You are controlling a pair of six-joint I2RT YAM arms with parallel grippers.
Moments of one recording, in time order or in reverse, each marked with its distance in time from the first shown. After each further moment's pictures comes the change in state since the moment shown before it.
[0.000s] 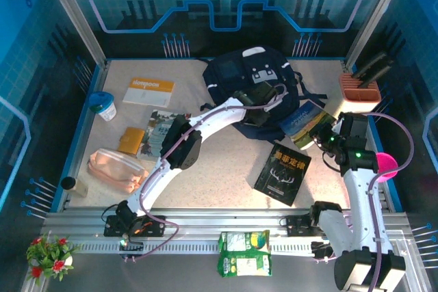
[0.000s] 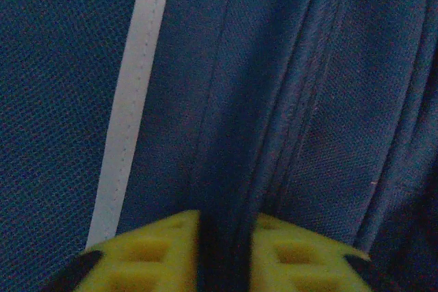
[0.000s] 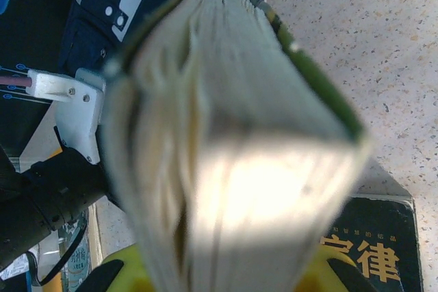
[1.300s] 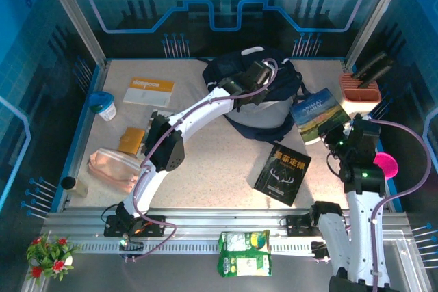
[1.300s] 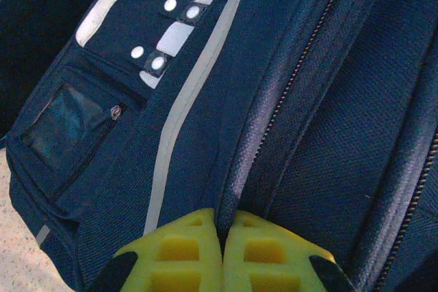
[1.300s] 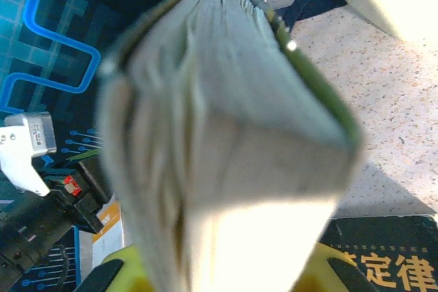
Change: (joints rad) left arm 0.027 -0.220 -0.057 0.099 -0.167 -0.092; right arm 0.000 -0.192 0.047 -0.016 0.092 0.162
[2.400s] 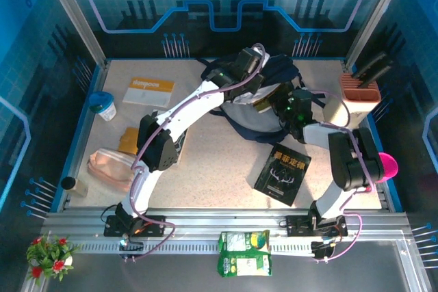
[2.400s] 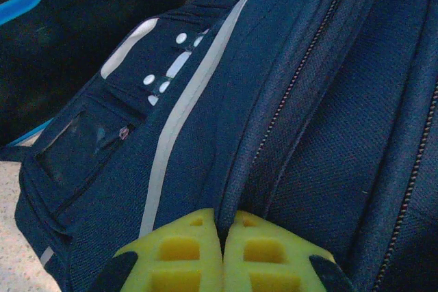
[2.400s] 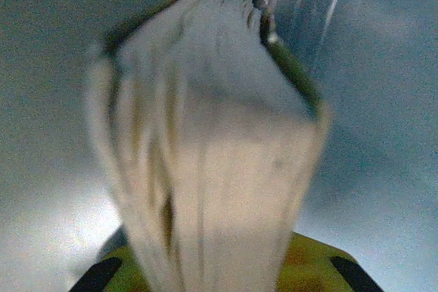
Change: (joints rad) left arm 0.055 -0.077 0.011 0.016 0.091 -0.086; right arm 0.350 1.132 0.018 1.265 0.000 0.304
